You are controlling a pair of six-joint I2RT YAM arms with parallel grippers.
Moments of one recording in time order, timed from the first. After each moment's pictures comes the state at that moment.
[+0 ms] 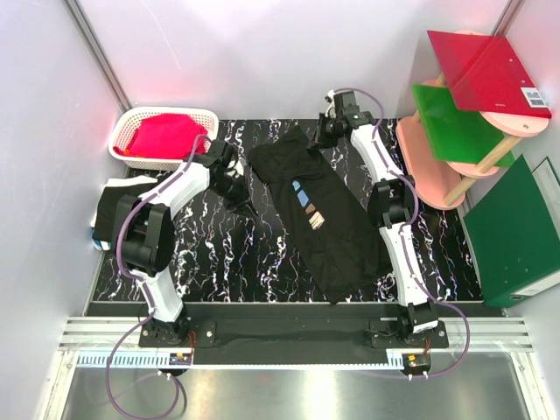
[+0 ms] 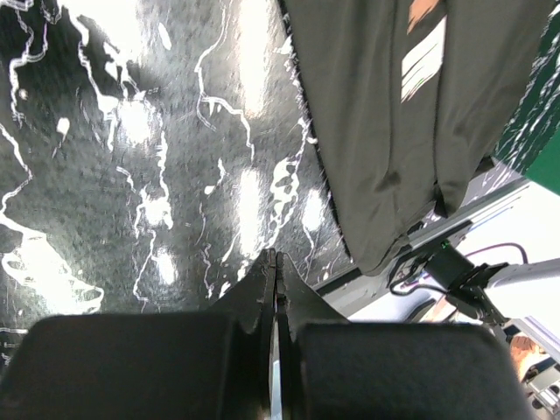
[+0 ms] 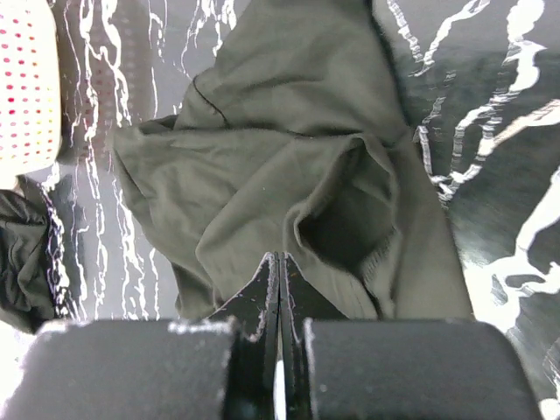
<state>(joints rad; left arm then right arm) -0.30 1.81 1.37 -0.81 0.52 -0.52 0.26 2.70 2.72 -0.83 -0.39 0.43</state>
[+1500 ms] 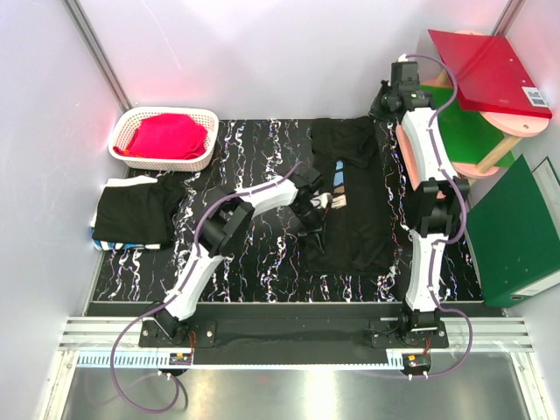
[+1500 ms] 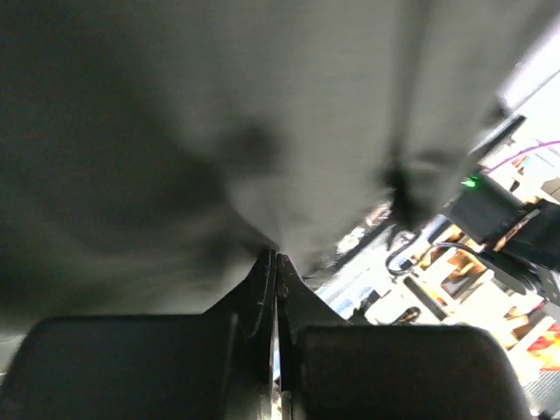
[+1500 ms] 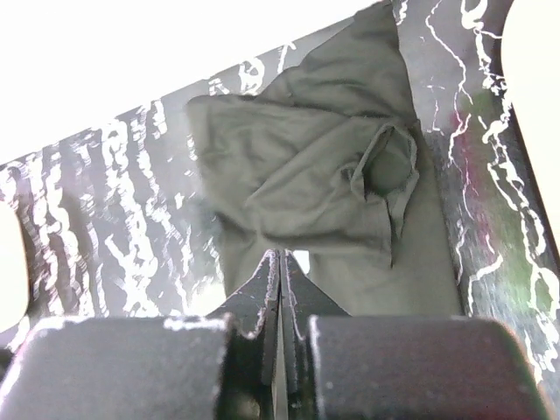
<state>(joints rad) -0.76 2.38 1.86 -0.86 0.70 -0.53 0.08 2.28 2.40 -0.78 -0.02 0.46</state>
